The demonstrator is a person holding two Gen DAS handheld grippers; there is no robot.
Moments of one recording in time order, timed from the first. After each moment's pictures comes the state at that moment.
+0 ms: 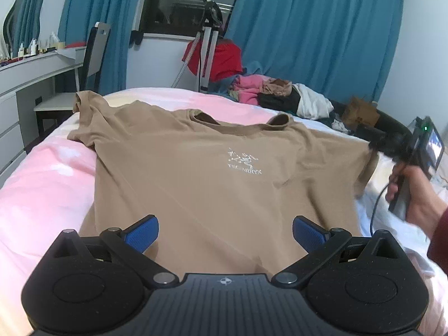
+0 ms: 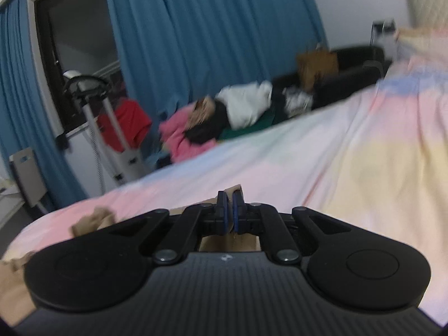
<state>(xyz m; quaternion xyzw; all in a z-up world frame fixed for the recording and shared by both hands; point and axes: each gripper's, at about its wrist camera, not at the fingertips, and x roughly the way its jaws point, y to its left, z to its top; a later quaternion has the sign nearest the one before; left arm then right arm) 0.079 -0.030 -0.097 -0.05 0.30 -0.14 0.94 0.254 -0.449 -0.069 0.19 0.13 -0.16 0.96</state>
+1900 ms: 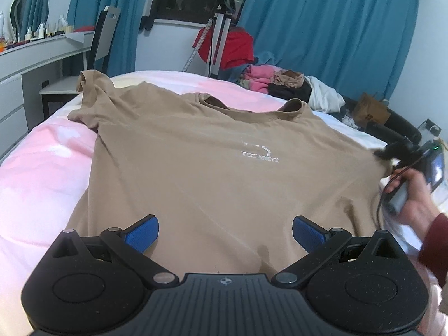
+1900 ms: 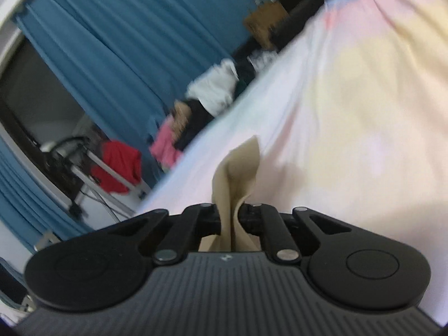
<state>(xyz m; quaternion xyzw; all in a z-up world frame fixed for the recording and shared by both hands) 0.098 -0.020 -0.111 -0.06 0.32 -0.12 0.94 0.259 -0.490 -0.133 0.42 0.10 -0.16 0.89</state>
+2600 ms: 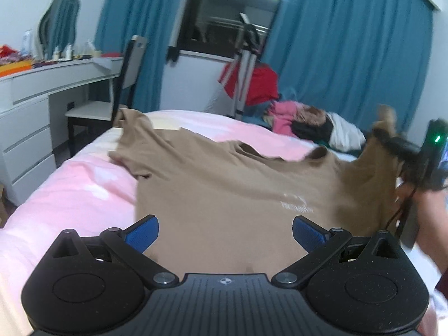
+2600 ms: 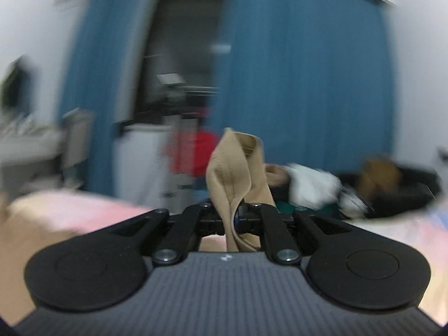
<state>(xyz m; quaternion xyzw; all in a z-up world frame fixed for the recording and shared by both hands) 0.101 0.029 -0.071 -0.09 0.26 -0.06 0.96 0.261 -0.270 -0.041 -0.06 0.03 -0.02 1.00</state>
